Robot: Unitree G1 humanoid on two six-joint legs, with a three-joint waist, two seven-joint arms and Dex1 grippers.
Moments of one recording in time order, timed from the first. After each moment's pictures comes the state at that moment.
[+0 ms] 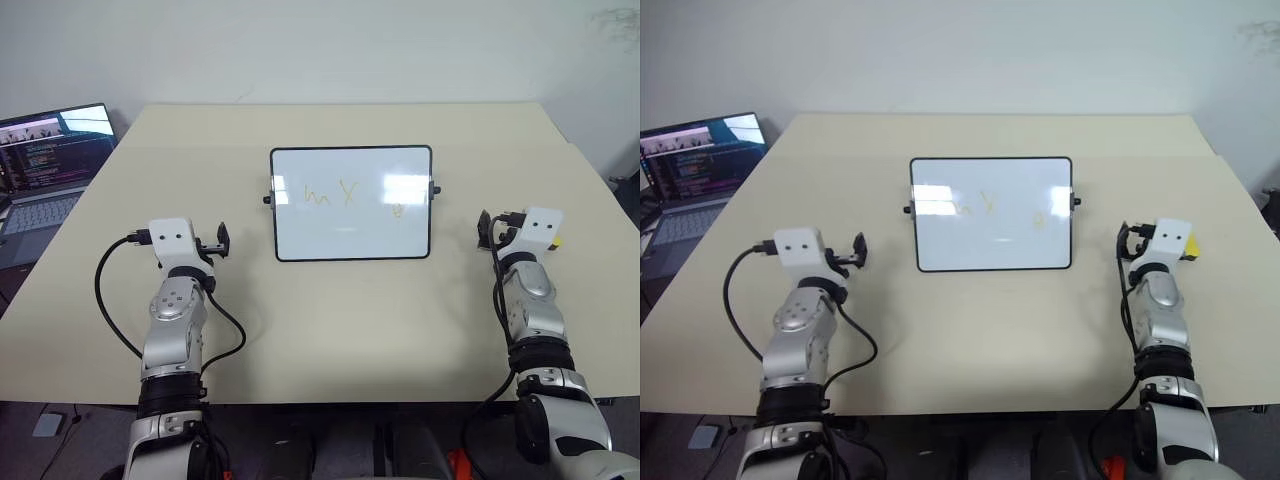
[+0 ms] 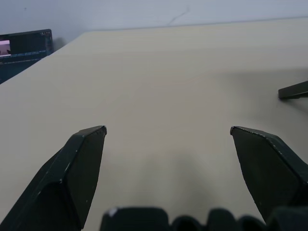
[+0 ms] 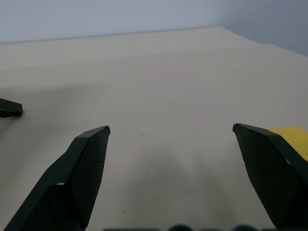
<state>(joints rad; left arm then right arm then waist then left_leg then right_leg) -0.36 0.29 0.27 0.17 -0.12 0.19 -0.04 -0.57 -0.31 -0.28 0.60 0.18 -0.07 0.04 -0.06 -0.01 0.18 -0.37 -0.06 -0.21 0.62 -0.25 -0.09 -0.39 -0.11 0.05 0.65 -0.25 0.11</state>
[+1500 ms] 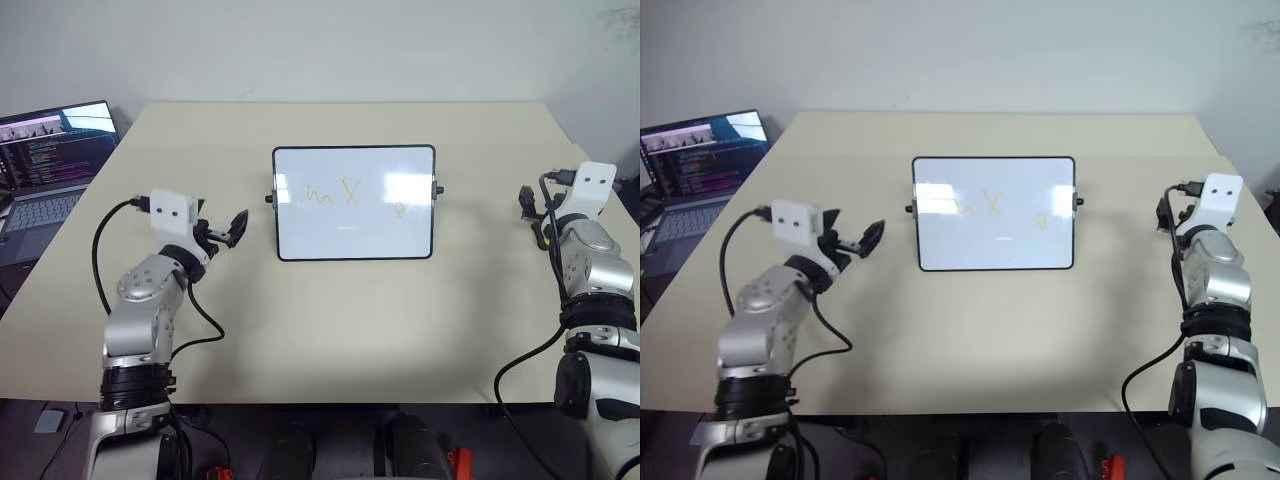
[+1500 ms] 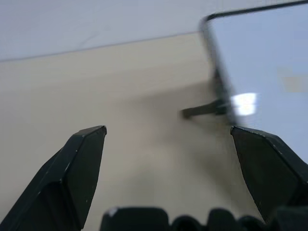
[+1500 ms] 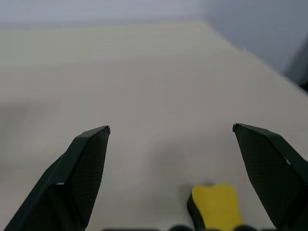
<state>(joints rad) -0.41 0.51 0.20 -0.06 -0.33 0.44 -0.47 -0.80 -0.58 -0.31 0.77 0.18 0.30 0.17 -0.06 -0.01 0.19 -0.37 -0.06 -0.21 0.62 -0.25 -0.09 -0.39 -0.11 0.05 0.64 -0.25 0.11</state>
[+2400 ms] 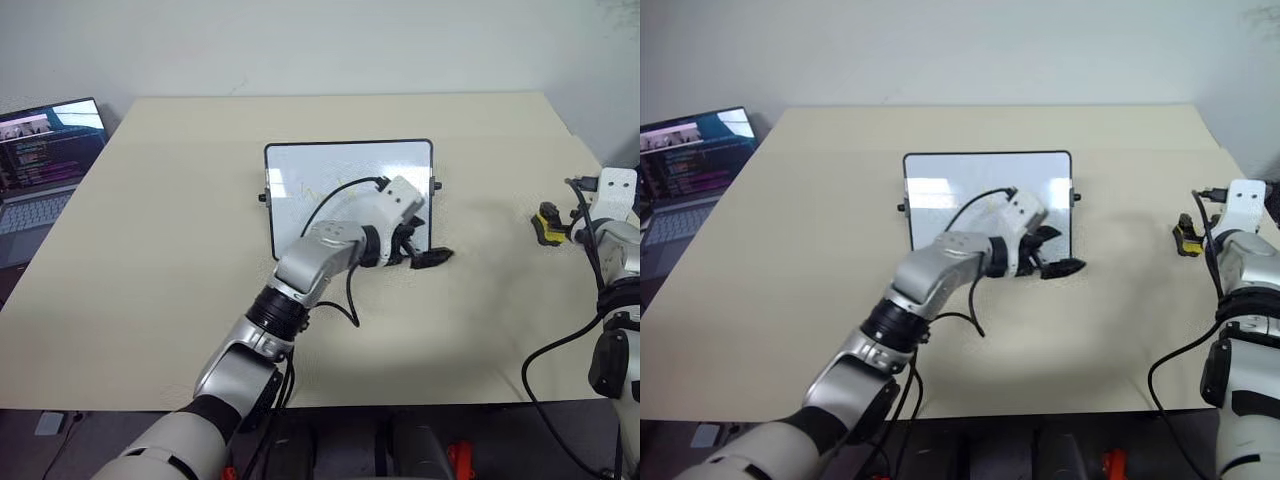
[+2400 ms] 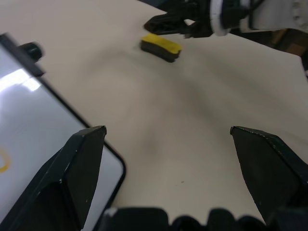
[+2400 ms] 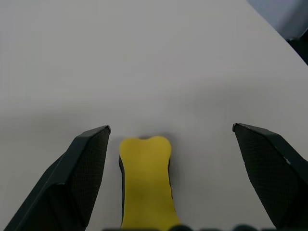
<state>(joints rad) -0.88 0.07 -0.35 0.21 -0.30 0.67 -0.67 -0.89 -0.71 -0.29 0.99 0.14 0.33 0.30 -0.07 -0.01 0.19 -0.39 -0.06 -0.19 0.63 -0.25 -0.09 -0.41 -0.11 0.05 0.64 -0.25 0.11</state>
